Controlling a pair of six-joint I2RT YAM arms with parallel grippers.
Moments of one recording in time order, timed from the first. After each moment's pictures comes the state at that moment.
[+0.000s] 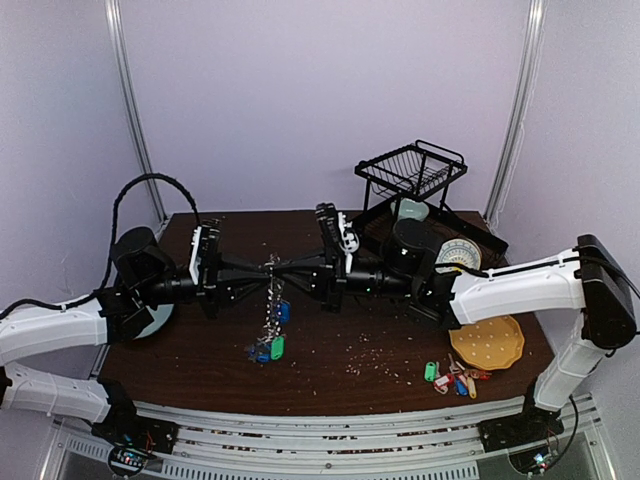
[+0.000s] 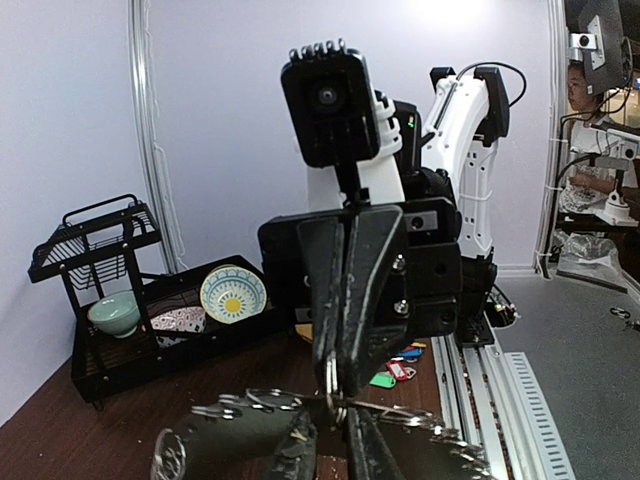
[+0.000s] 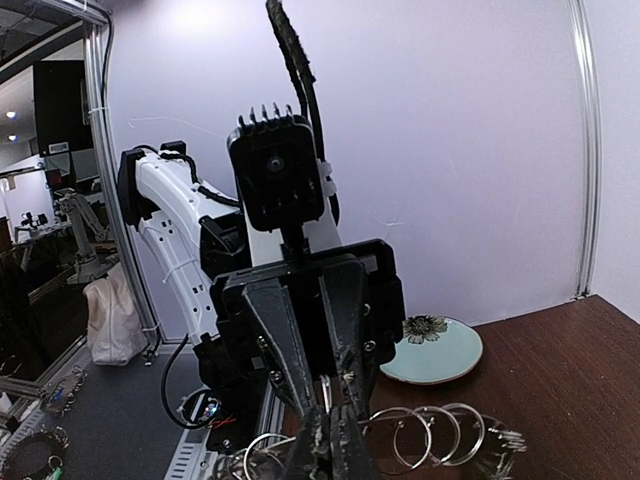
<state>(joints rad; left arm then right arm) -0.73 1.04 0.58 0.53 0.71 0.02 1.03 1.64 1.01 0.80 -0.50 0.21</state>
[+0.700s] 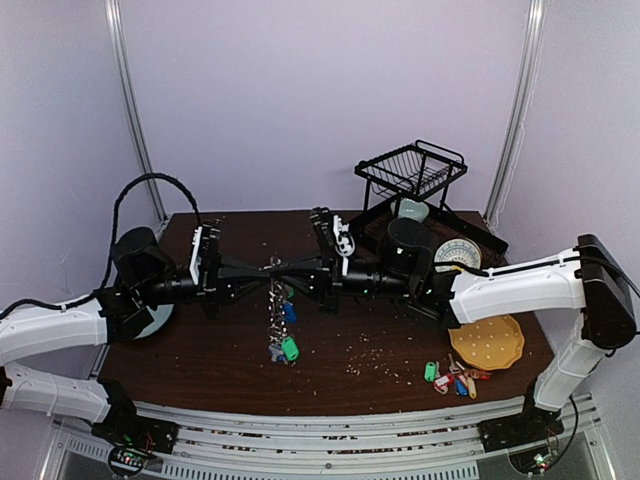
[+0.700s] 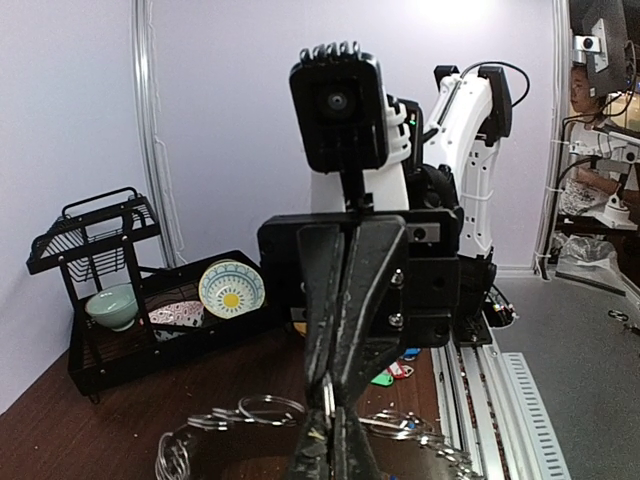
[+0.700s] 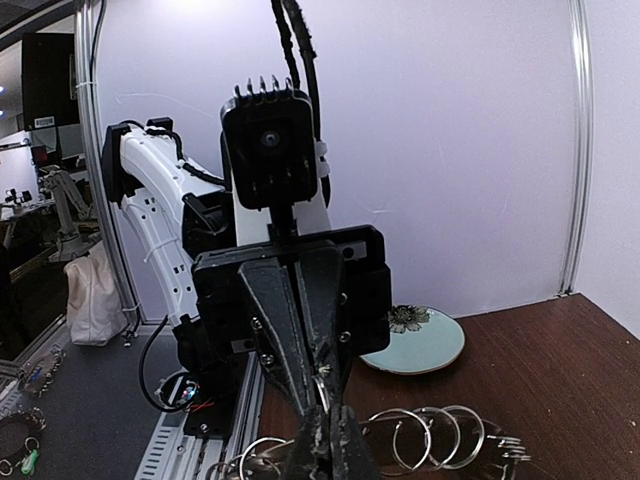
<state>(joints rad) -0.73 1.04 0.58 0.52 0.71 0.01 1.04 1.65 1.03 0.74 -0.48 0.13</state>
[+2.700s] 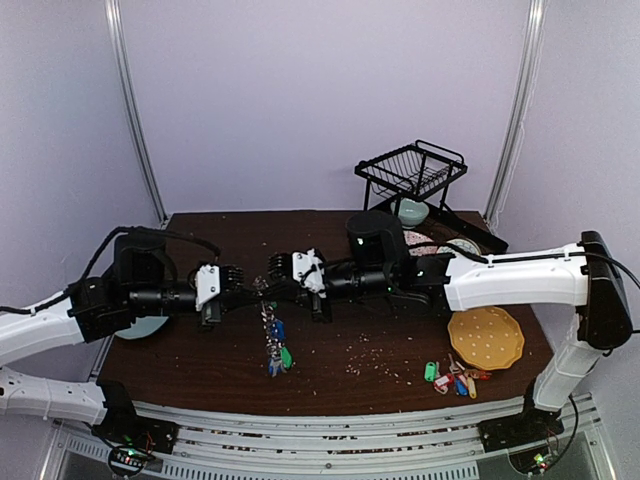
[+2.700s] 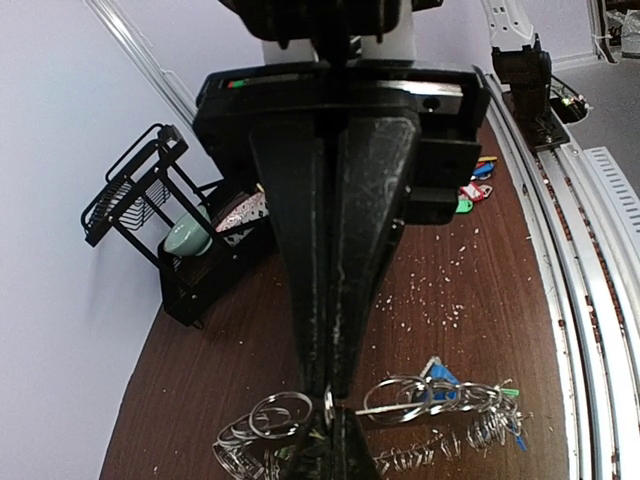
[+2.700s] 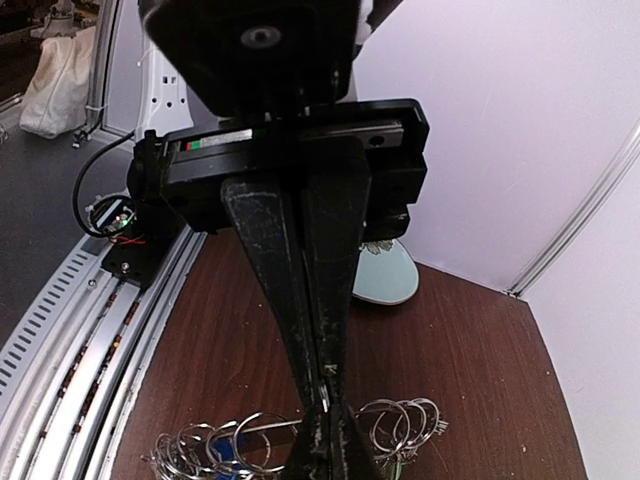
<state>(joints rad) -0.85 0.90 0.71 -0.14 0.36 0.64 1.08 1.68 1.22 0.20 -0.42 -0.52</state>
